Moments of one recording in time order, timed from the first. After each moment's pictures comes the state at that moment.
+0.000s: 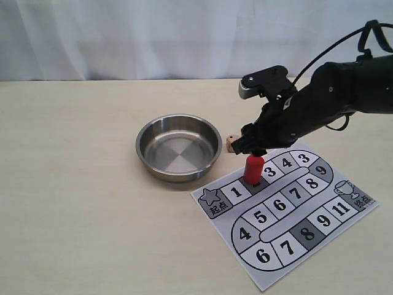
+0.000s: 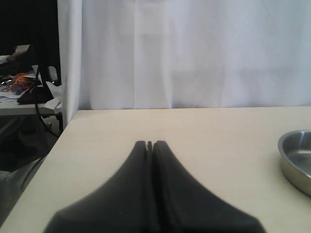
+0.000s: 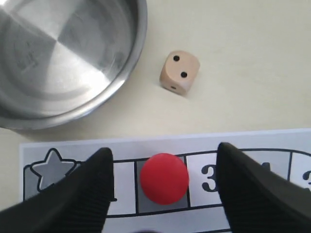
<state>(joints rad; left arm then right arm) 0.02 0.00 0.01 0.09 0.16 -0.05 0.34 1.79 -1.10 0.12 0.42 -0.24</state>
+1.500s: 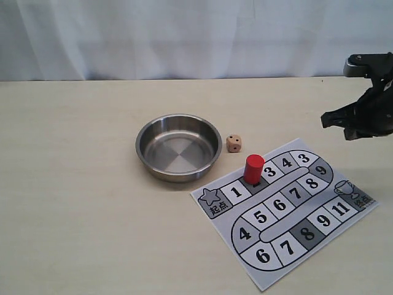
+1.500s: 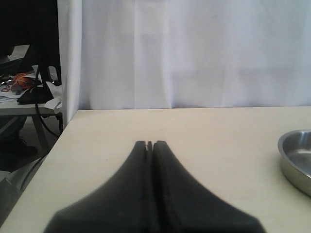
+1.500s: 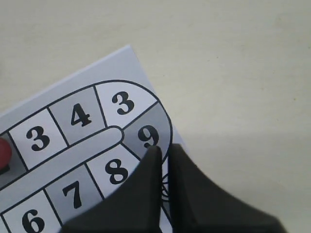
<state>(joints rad) 0.02 0.00 0.01 0.09 0.16 -0.05 -0.03 1.70 -1.10 0.01 0.59 -0.07</state>
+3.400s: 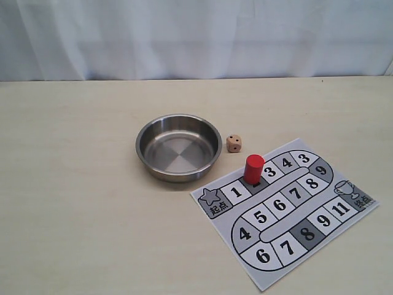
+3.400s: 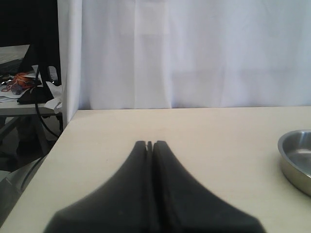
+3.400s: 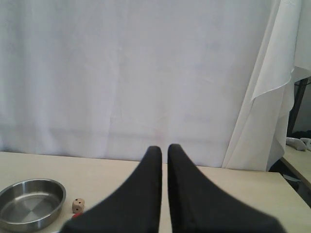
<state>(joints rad) 0.02 0.00 0.01 0.09 0.16 -0.05 -0.03 0.00 -1.11 0.01 1.15 -0.13</state>
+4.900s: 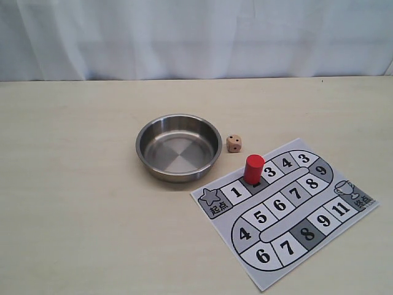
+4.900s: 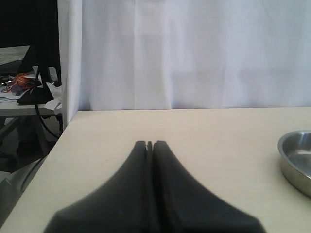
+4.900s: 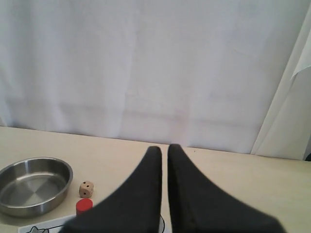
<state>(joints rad) 0.02 0.00 0.01 0.09 0.16 -0.05 0.05 0.00 -0.68 0.01 0.79 -0.13</state>
